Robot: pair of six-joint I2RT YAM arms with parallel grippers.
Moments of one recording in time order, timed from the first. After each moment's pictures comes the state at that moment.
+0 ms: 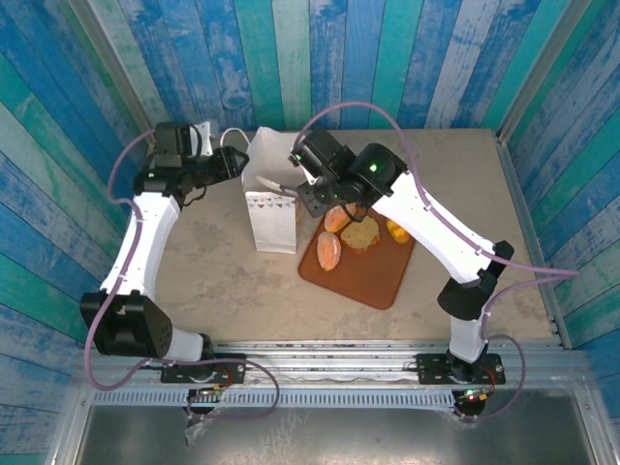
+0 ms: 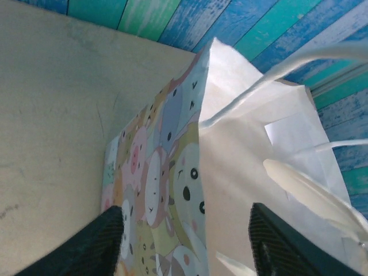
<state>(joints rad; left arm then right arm) -0.05 1.40 1.38 -0.60 0.44 -0.35 0.93 1.89 2.25 -1.33 0.23 0.23</state>
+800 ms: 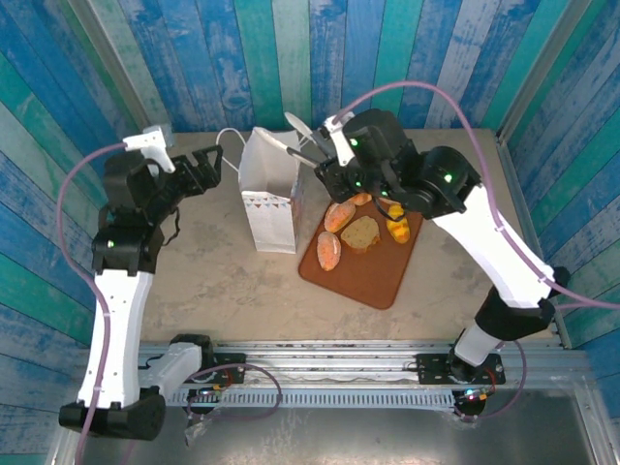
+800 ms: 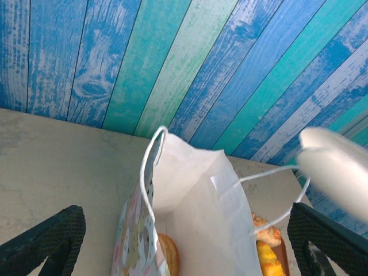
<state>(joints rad) -0.05 0.95 1.26 -0.55 0.26 -0.40 0.93 1.64 2.22 -1.18 0.21 0.22</state>
